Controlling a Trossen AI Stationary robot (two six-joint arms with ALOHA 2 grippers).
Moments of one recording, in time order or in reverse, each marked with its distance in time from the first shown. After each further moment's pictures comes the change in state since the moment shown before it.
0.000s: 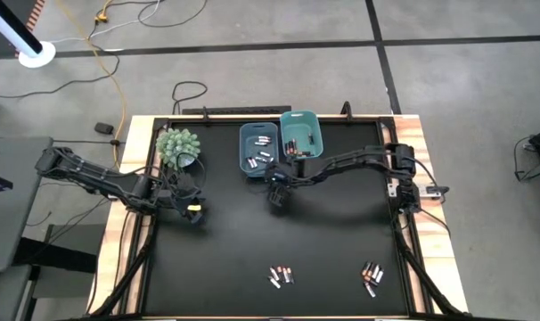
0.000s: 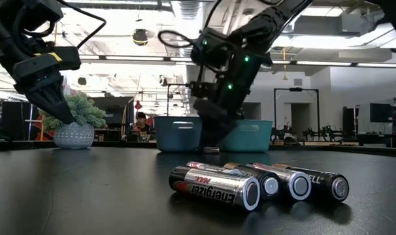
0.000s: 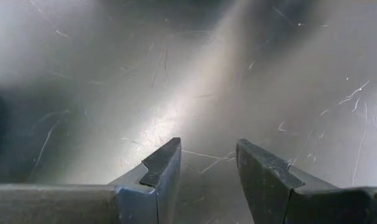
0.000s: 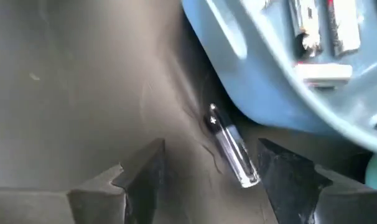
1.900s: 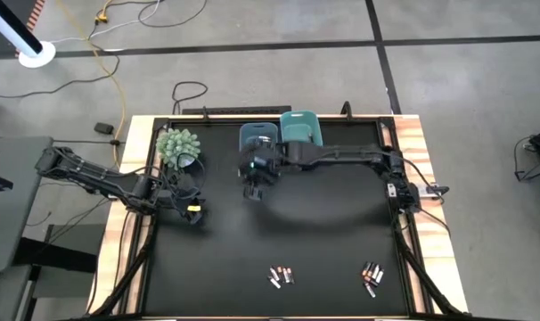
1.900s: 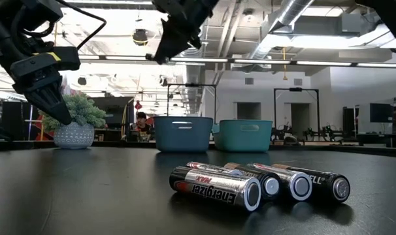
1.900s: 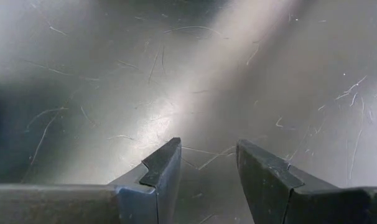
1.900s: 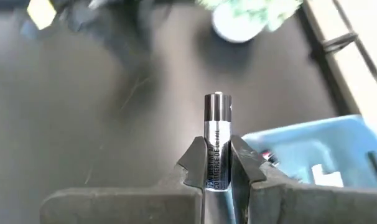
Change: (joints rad) left arm -0.003 0.000 0.000 -0.004 0.016 0.000; right arm 0.057 0.096 0.739 -0.418 -0.043 -0.217
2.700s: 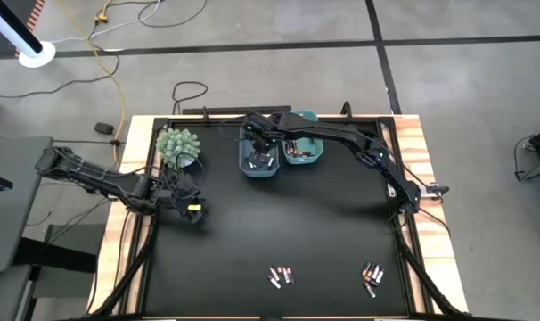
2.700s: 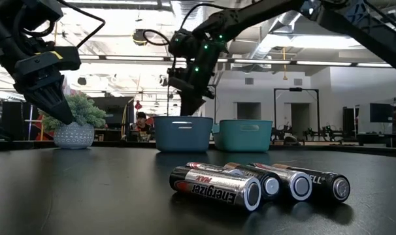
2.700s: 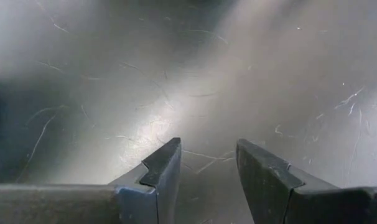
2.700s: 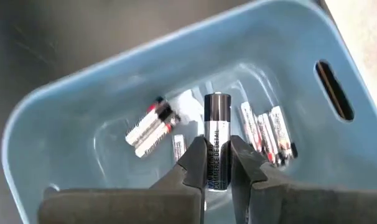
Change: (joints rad) left arm 0.001 0.000 0.000 0.009 -0.010 -0.038; right arm -0.282 0.197 0.039 -0.074 -0.085 0.008
